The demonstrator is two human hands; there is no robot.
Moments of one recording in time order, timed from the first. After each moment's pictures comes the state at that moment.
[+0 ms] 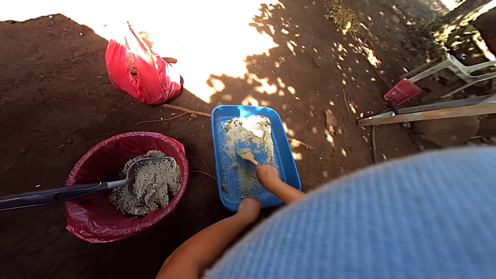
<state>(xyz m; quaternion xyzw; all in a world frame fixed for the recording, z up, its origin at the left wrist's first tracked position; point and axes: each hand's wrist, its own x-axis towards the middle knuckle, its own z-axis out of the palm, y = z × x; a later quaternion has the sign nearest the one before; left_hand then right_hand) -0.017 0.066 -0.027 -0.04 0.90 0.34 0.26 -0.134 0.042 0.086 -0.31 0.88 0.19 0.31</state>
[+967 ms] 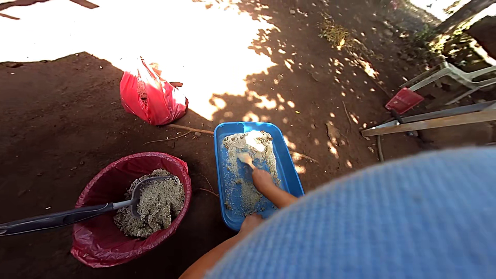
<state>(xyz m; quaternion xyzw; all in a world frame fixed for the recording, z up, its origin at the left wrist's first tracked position) 0.002 0.046 -0.016 0.06 0.95 0.29 0.08 -0.155 0.007 0.067 -0.31 0.89 0.13 0.29</state>
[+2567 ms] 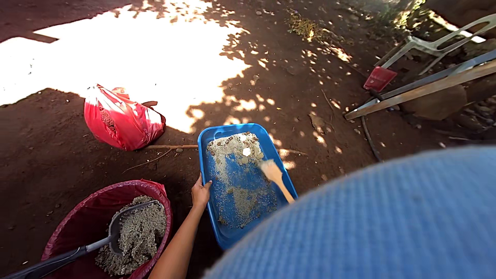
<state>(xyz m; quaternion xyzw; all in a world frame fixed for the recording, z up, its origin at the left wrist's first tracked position) -0.042 -0.118 -0.028 -0.44 0.65 0.60 -0.17 -0.109 0.113 0.345 -0.12 0.89 -0.04 0.43</state>
